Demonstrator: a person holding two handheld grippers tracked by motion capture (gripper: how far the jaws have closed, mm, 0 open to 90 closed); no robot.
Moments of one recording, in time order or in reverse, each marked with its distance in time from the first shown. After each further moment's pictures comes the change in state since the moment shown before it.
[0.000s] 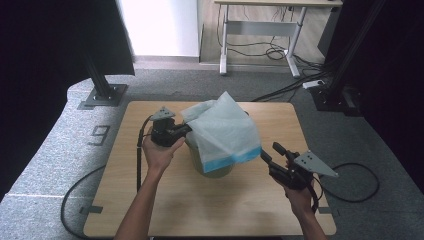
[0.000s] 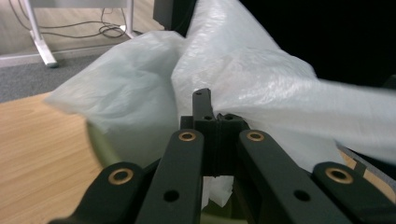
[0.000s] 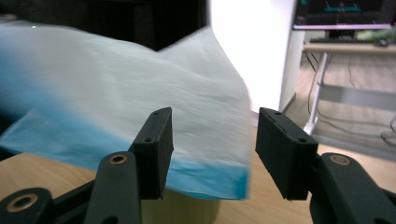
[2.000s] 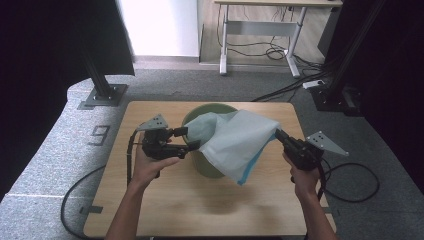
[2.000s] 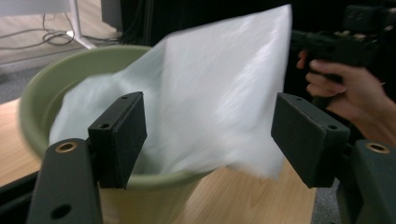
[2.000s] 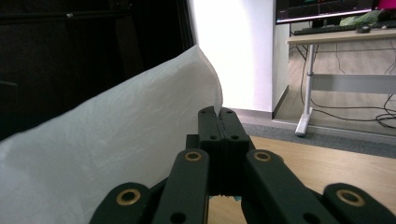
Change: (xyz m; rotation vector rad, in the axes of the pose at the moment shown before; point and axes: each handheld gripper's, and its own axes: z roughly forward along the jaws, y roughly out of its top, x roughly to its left) left arm -0.036 0.001 -0.039 0.012 -0.194 0.110; right arm -0.038 0.026 0.017 -0.002 -0.038 0.108
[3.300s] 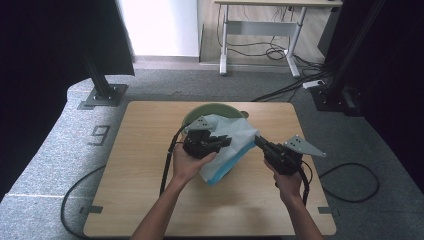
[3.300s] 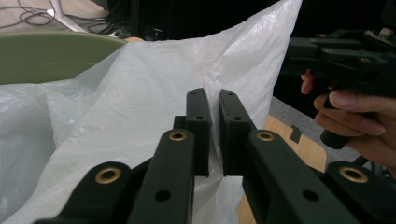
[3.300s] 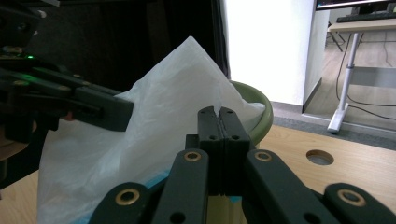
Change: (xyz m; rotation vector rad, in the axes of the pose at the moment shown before) left arm -0.026 0.008 0.090 0.097 -0.015 -0.009; right arm 0.041 -0.011 0.019 0.056 0.113 -0.022
